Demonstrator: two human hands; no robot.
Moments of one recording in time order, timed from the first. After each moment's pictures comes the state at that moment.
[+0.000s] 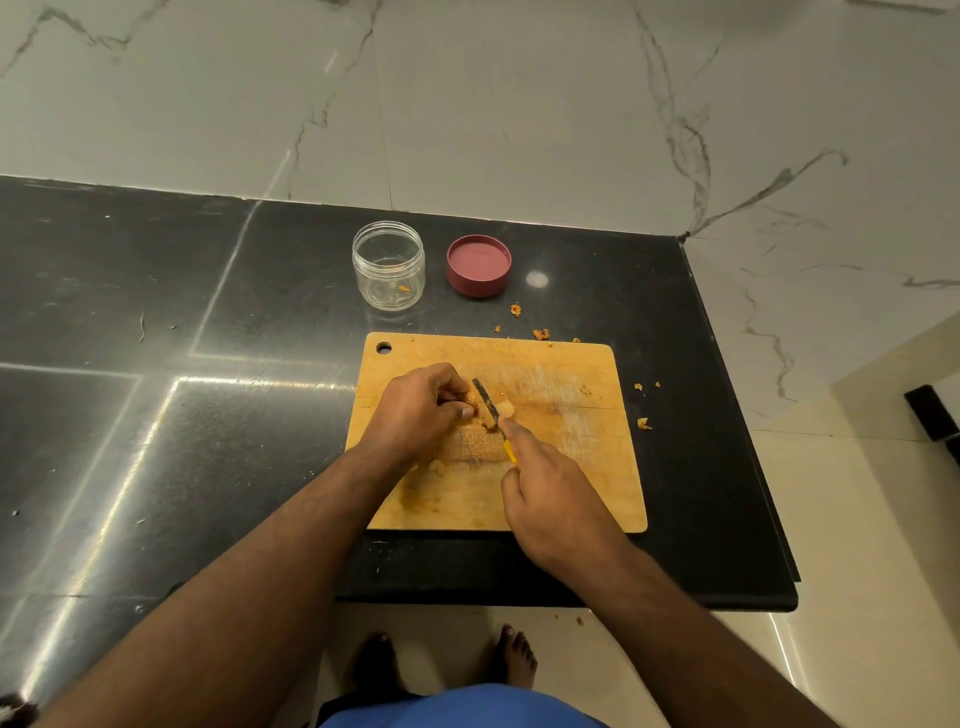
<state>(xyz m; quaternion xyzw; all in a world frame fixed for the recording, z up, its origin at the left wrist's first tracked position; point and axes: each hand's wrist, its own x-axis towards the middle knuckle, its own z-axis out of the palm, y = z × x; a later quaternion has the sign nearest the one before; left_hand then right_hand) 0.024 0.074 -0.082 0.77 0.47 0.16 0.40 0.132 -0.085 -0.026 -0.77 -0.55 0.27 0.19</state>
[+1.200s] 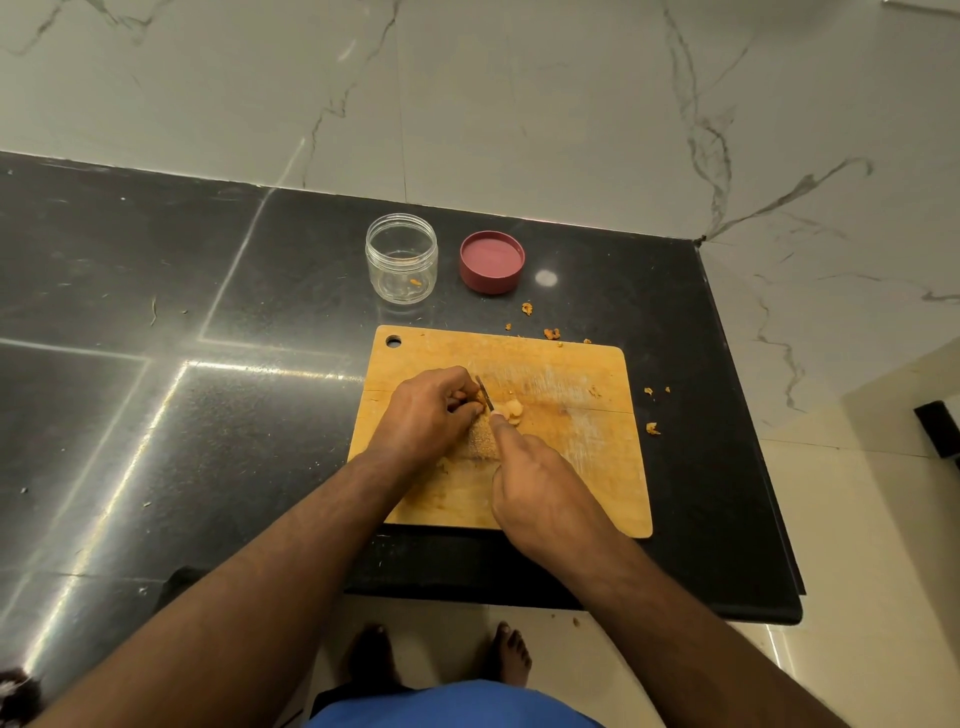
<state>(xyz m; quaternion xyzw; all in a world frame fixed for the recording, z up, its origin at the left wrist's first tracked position) 0.021 0.064 -0.087 0.82 0.44 0.20 0.33 0.125 -0.069 -0.031 -0.76 -0.58 0.26 0.12</state>
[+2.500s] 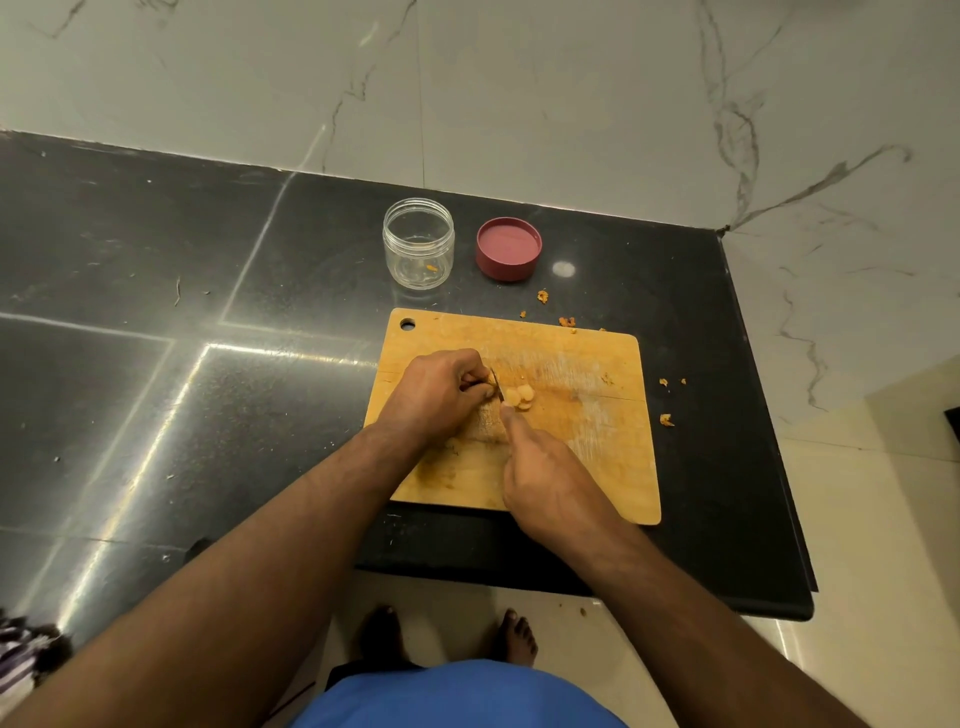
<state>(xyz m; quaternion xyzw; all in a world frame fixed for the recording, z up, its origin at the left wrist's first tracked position) 0.021 0.071 -0.080 0.82 0.45 0.16 0.32 0.127 -0.070 -0.036 -0.77 -0.55 0.30 0.11</state>
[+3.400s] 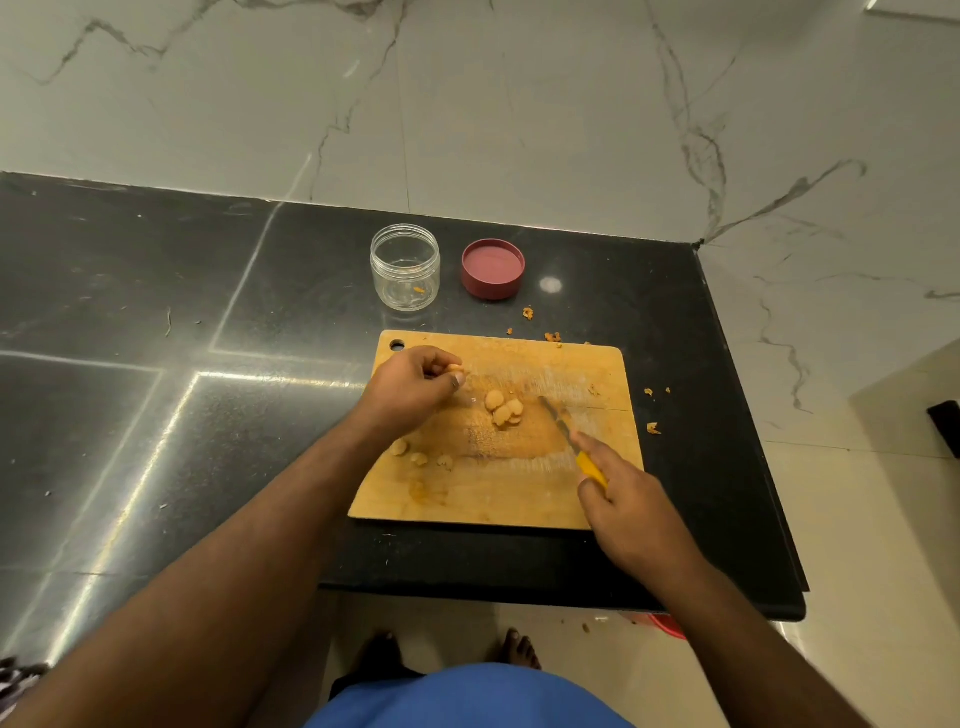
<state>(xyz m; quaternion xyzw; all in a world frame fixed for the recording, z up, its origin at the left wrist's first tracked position) 0.010 0.093 -0.064 0.69 0.50 0.18 0.49 0.186 -0.120 -0.038 -0.81 -0.47 0.29 0.20</state>
